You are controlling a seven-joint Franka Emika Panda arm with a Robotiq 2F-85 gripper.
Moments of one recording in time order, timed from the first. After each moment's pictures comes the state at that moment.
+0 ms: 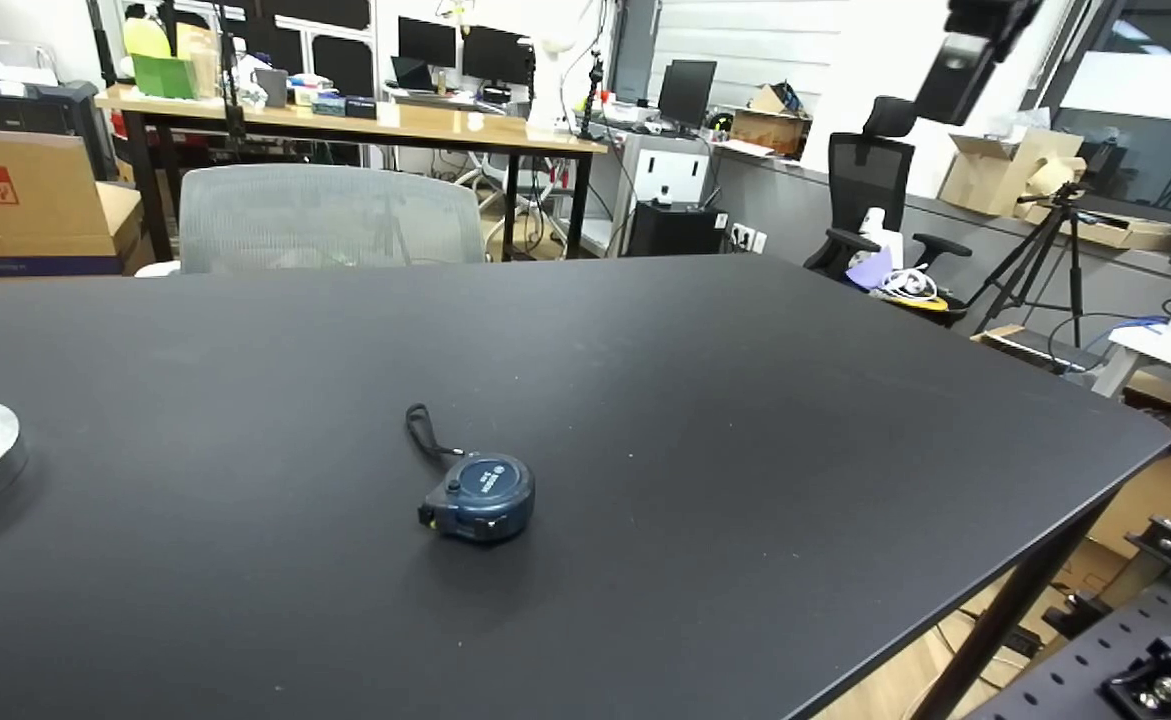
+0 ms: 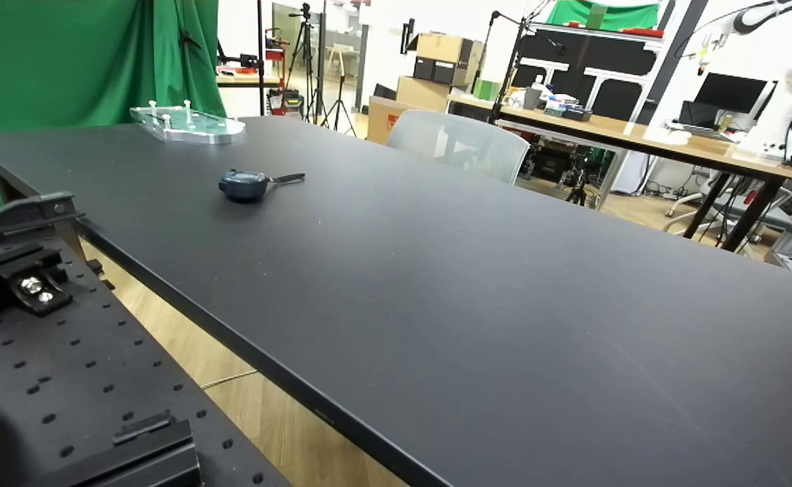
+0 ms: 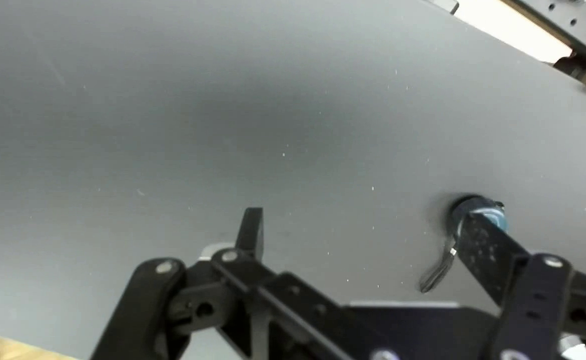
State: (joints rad) arm 0.05 -0.72 -0.19 -2.81 -0.10 2.21 -0.54
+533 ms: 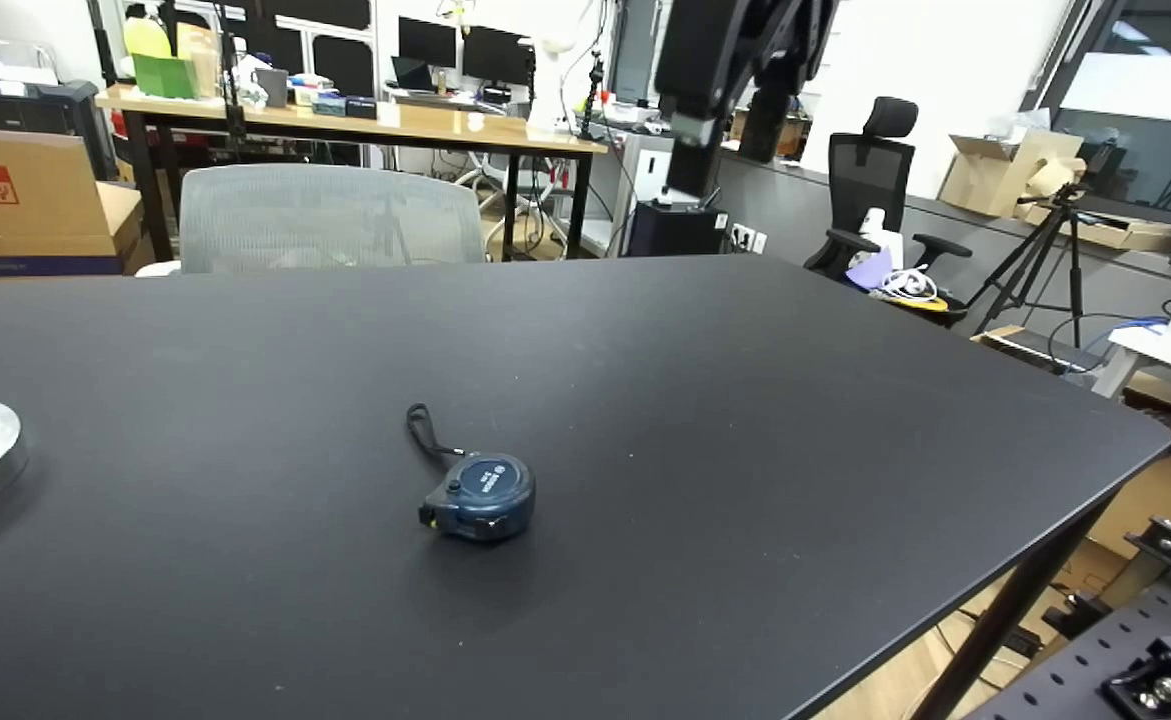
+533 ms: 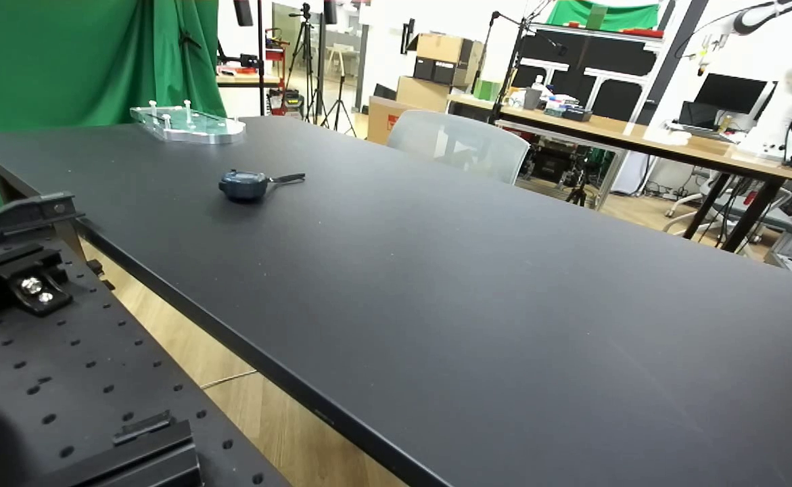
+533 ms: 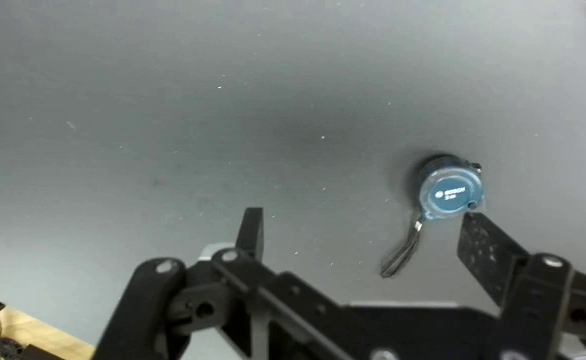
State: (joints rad) arm 0.16 -0.52 0.15 -2.81 -0.09 2.43 -0.17
